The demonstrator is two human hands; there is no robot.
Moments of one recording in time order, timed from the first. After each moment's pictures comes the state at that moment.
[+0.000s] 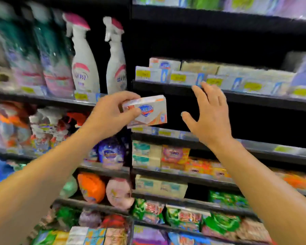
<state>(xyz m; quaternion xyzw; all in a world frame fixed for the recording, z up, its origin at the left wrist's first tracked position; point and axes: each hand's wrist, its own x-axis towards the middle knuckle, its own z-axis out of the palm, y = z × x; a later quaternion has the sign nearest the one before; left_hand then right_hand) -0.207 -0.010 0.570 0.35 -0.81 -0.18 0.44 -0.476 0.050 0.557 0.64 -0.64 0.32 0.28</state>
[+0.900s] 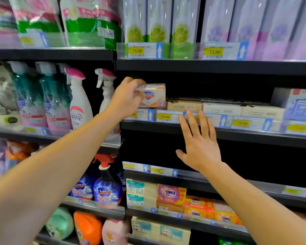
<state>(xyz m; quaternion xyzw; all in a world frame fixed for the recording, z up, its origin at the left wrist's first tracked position) -0.301 -0.099 0.679 0.39 -0.80 0.00 0.46 -0.528 -0.005 0.557 0.63 -0.67 0.17 0.36</state>
